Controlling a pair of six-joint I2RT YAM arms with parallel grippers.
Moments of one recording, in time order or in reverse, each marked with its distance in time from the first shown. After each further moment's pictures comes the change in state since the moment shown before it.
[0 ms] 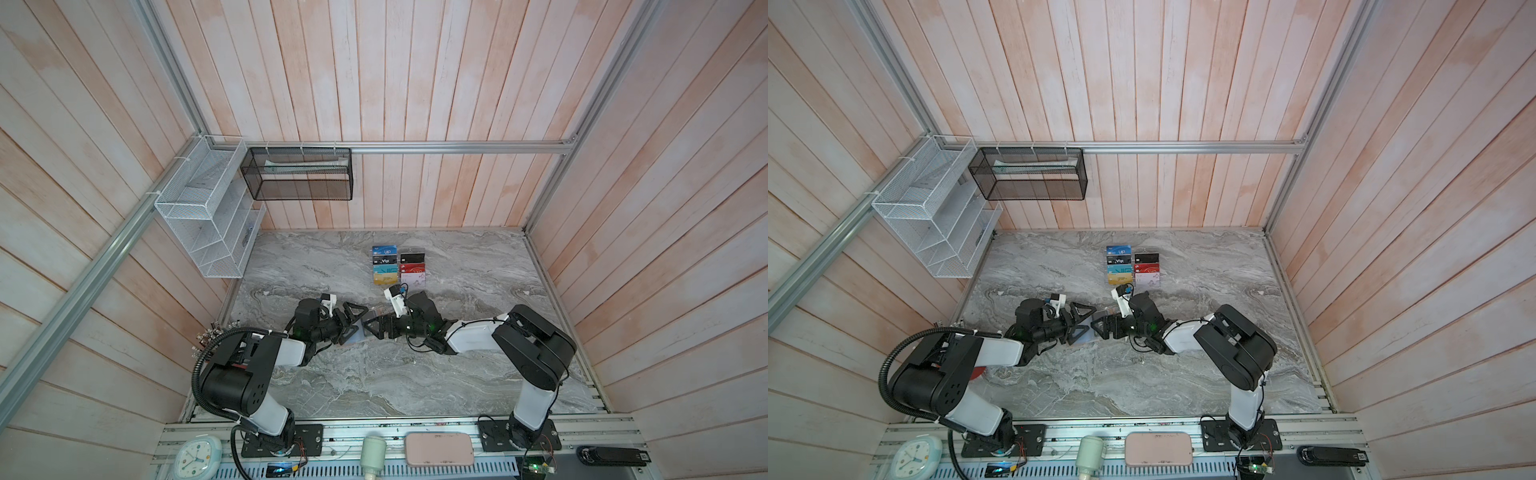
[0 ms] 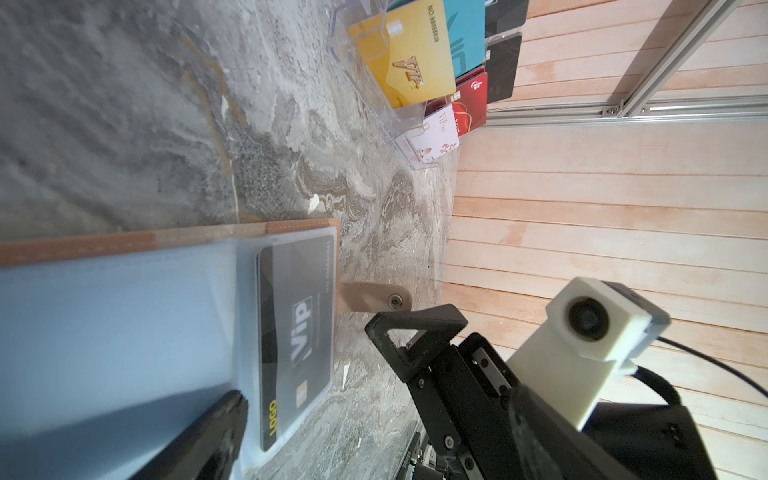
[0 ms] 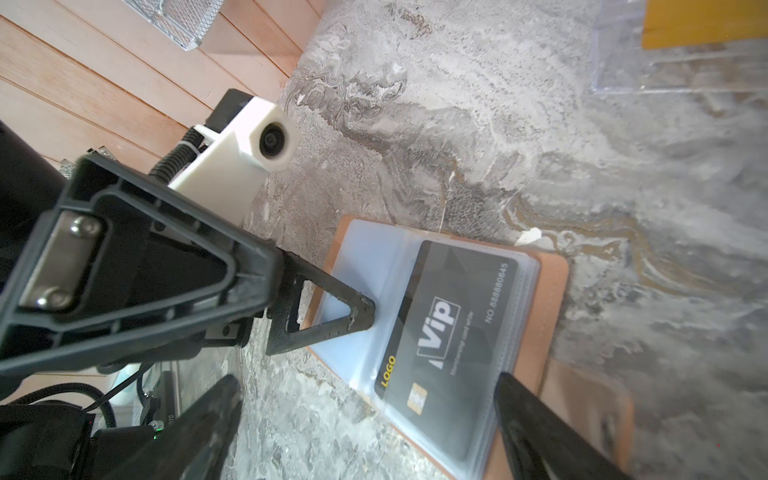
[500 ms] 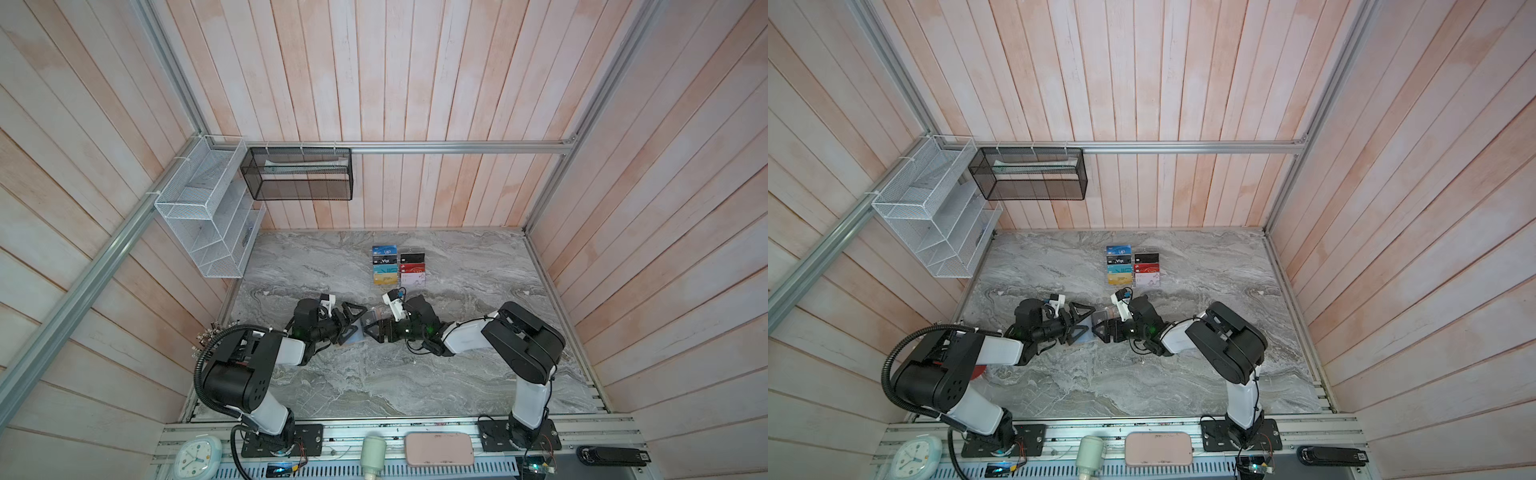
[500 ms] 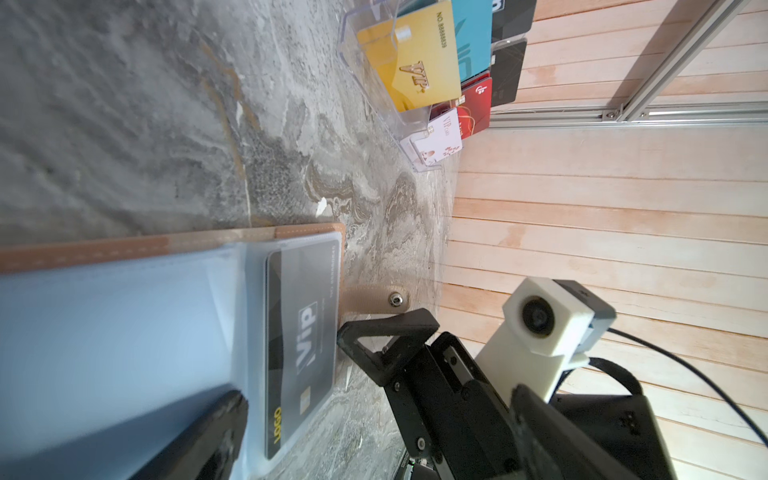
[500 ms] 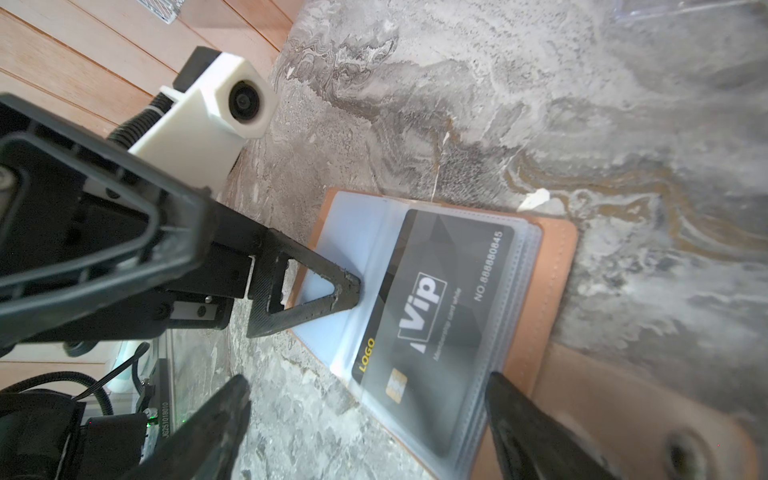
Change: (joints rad) left arm 0.012 0.023 0.000 0.021 0.019 -0.004; right arm 0.000 0.061 -0.011 0.050 -0.036 0.015
